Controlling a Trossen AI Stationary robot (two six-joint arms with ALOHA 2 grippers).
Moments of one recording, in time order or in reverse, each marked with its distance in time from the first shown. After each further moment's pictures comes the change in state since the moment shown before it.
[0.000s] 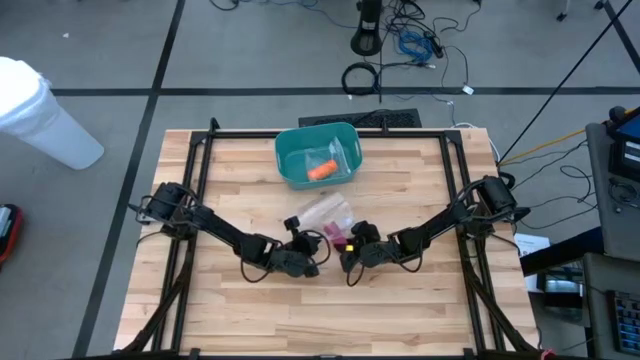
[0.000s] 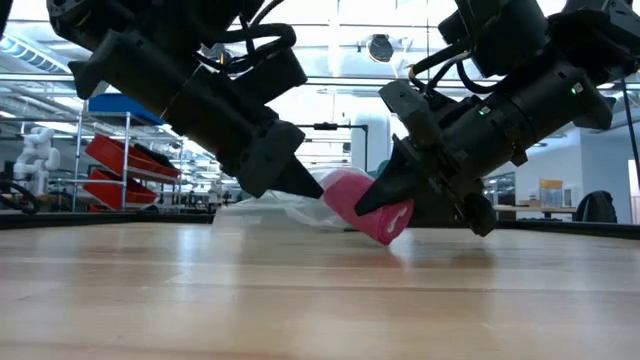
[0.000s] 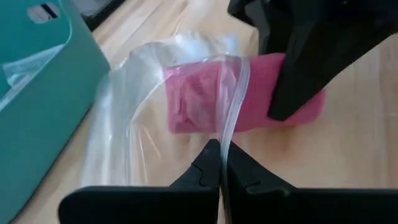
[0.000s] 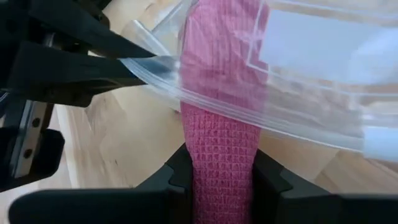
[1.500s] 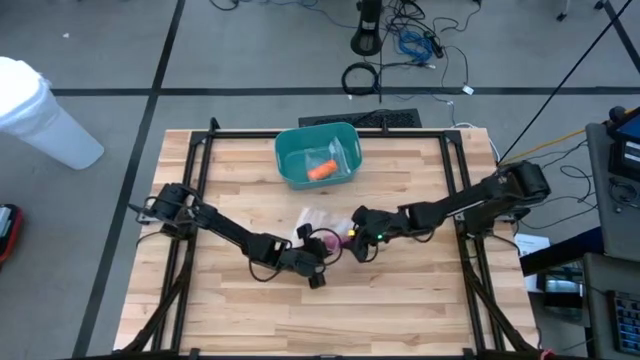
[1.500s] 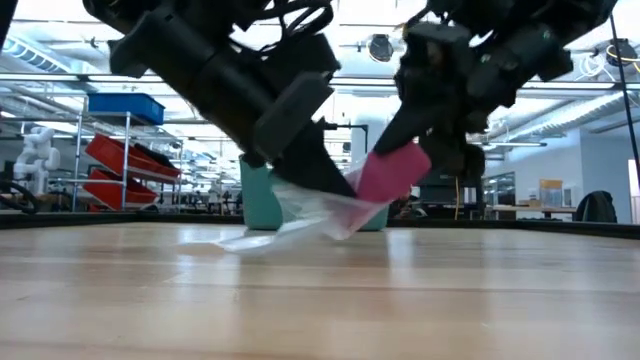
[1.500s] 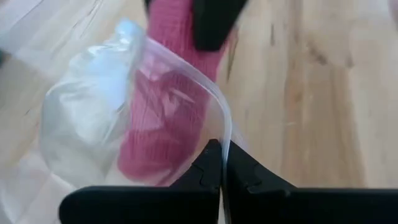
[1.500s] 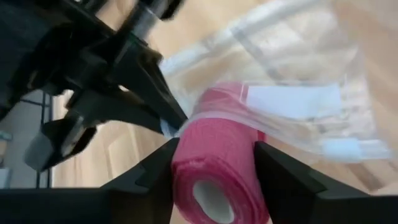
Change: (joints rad) left arm 0.027 0.032 0.125 -0.116 0.285 -0.114; right arm -0.167 -0.292 -0.003 -0.303 -0.472 -0.211
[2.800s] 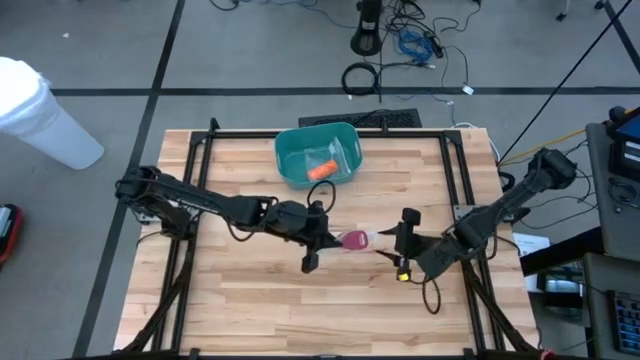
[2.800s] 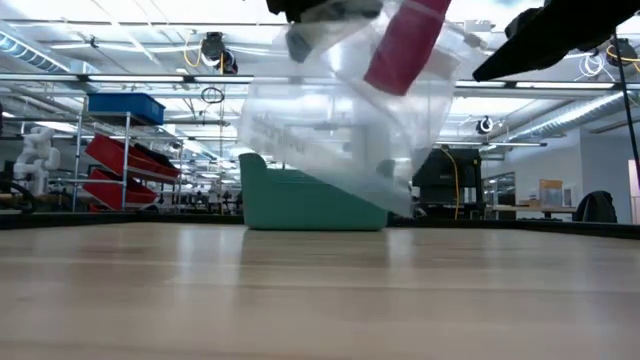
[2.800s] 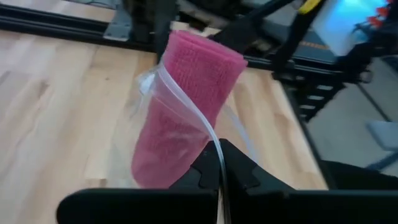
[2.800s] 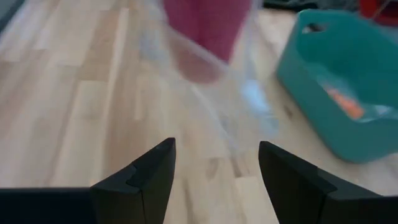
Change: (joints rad) left arm 0.158 -0.315 0.164 -0.204 0.486 0.084; right arm 0.451 -0.409 0.003 -0.483 0.639 -0.445
